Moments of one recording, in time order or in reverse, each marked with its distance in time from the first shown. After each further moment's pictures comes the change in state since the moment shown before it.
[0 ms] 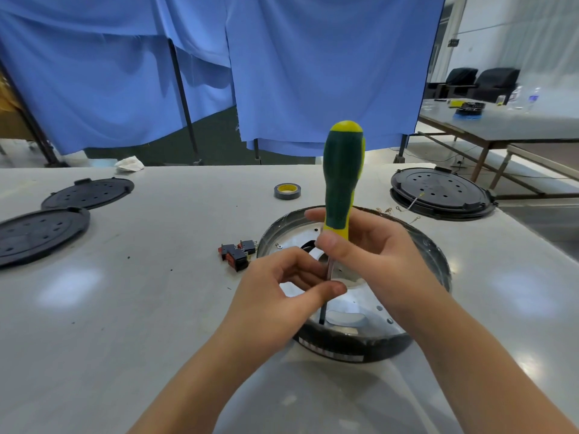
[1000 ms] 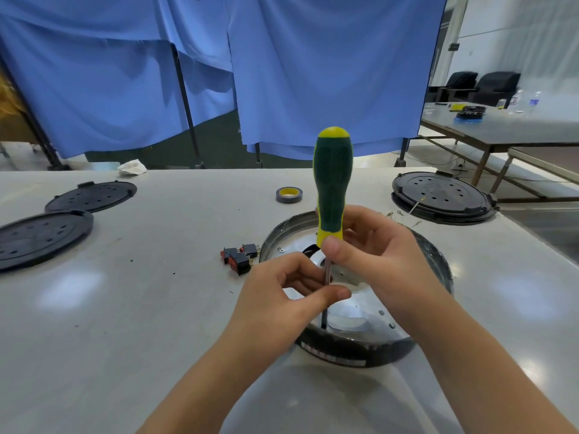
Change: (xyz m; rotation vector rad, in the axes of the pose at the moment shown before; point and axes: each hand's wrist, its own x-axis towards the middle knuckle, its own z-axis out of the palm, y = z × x) left_hand -0.001 0.000 0.002 -0.014 0.041 -0.039; right_hand 0.002 -0.001 0.000 0.075 0.032 -0.020
